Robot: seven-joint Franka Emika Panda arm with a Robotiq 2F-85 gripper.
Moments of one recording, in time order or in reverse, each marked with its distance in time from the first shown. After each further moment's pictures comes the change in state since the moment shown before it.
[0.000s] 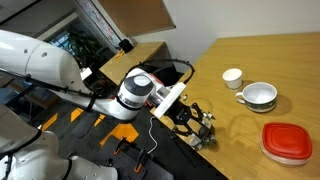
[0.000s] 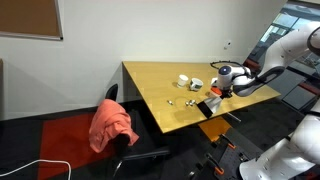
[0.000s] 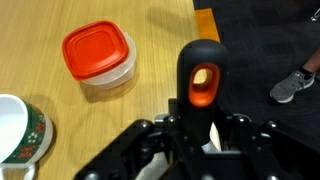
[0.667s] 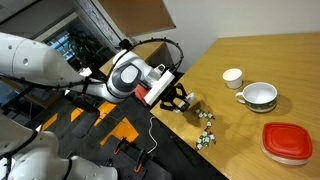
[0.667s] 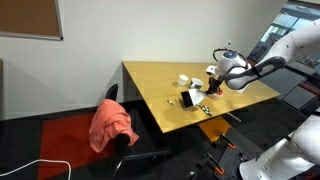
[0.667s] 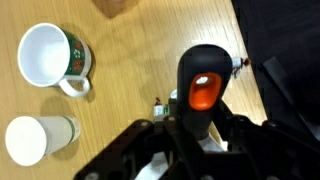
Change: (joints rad) arm 0.014 -0.117 0.108 -0.046 0.550 0.194 -0.154
